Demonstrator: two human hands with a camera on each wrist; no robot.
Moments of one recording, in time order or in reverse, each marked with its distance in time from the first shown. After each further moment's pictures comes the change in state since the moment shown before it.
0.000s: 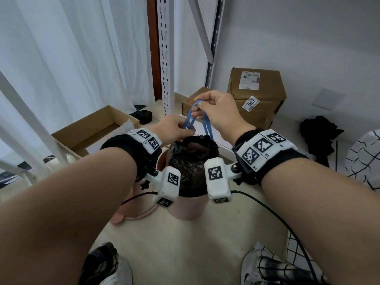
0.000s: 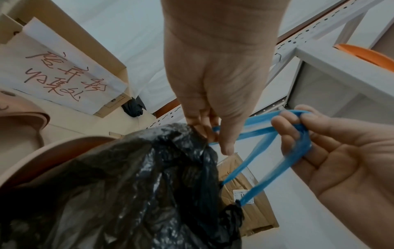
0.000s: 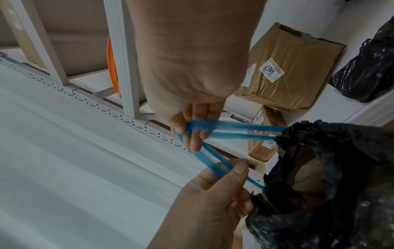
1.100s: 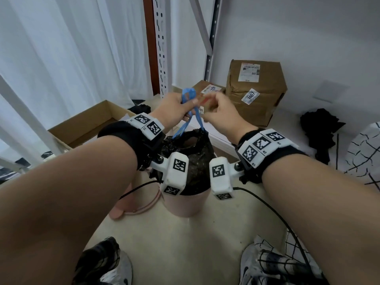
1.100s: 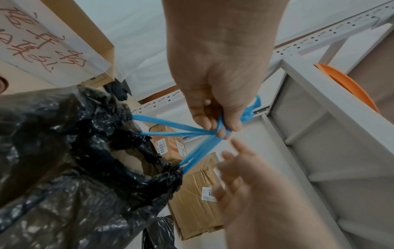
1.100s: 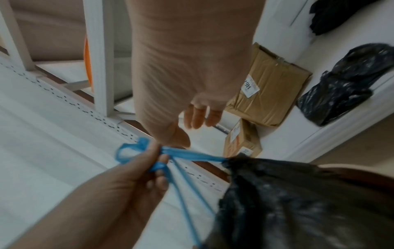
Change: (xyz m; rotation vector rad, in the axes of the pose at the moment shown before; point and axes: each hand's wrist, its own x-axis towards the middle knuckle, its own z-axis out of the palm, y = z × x) left_hand 0.008 0.029 0.000 -0.214 0.134 0.092; right_hand 0.002 0.034 -0.017 -0.276 -0.017 0.005
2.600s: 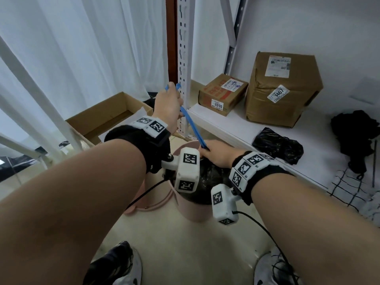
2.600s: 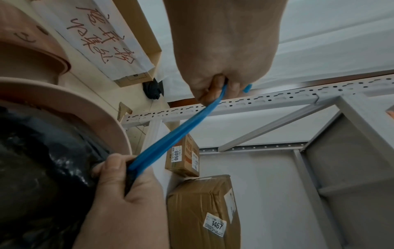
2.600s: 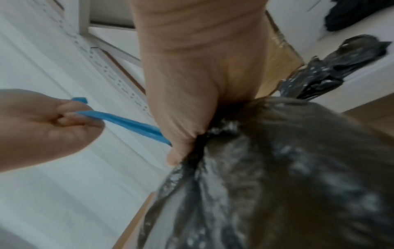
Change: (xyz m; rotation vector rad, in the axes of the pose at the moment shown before) left_hand 0.017 -0.030 -0.026 -0.550 0.466 -0.312; right_hand -0.009 0.051 0.070 -0.496 -0.626 0.138
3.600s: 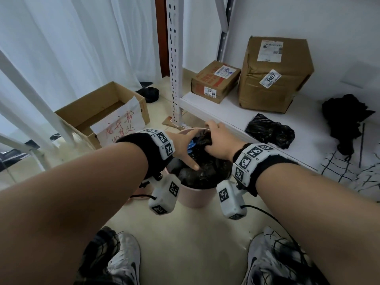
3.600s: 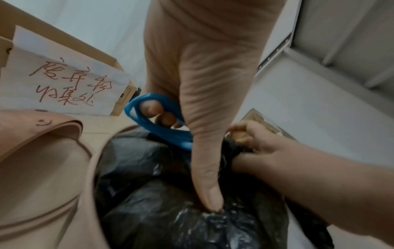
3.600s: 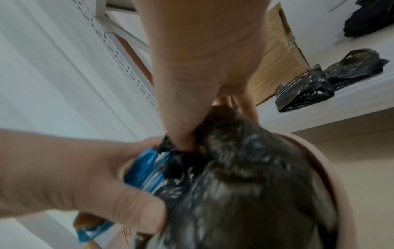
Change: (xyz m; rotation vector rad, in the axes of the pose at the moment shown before) left_hand -0.027 -0.074 -0.020 1.634 -0.948 0.018; right_hand -0.017 0.025 0.004 -0.155 0.169 0.095
